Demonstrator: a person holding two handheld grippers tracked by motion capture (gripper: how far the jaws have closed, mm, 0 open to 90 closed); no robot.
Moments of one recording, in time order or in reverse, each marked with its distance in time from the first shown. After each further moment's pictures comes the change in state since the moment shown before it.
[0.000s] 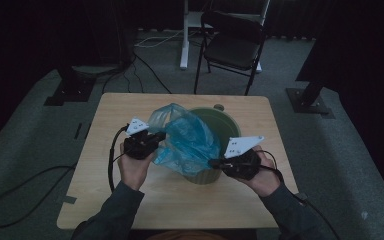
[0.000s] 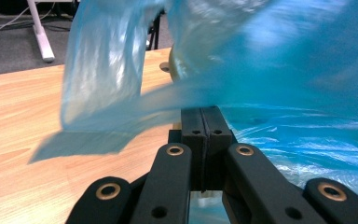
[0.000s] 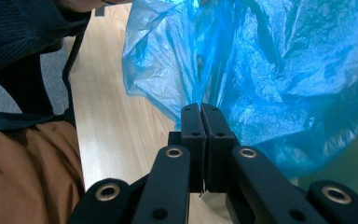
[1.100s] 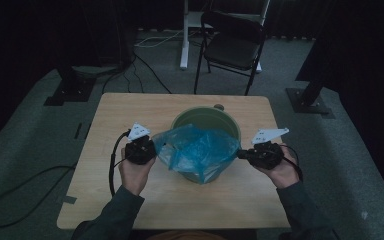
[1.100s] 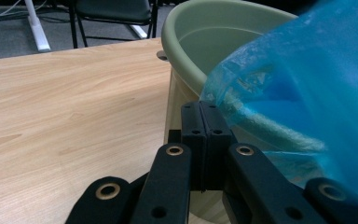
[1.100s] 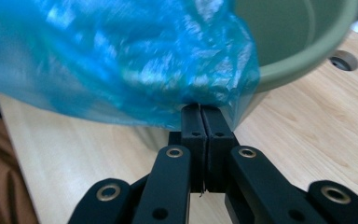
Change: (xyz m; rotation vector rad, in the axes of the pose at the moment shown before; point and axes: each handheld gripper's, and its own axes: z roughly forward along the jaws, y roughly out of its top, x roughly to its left) left arm -0.004 -0.014 0.002 0.021 -0.010 -0.002; right arm -0.061 -0.058 -0.018 0.056 -0.157 0.241
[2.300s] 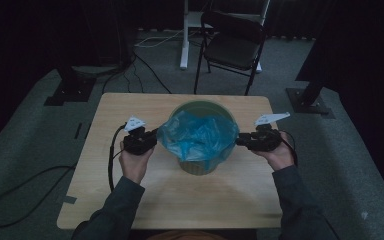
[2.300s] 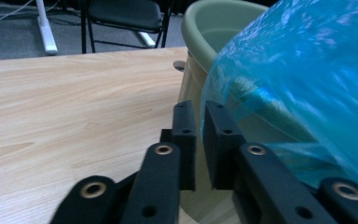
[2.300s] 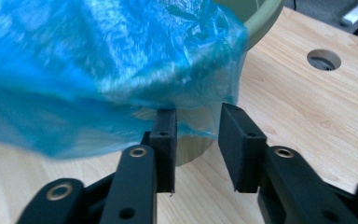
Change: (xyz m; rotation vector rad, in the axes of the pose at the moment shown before) left arm 0.036 0.000 0.017 -0.051 0.002 -0.064; right arm -0.051 0.007 0.020 -0.056 0.023 0.116
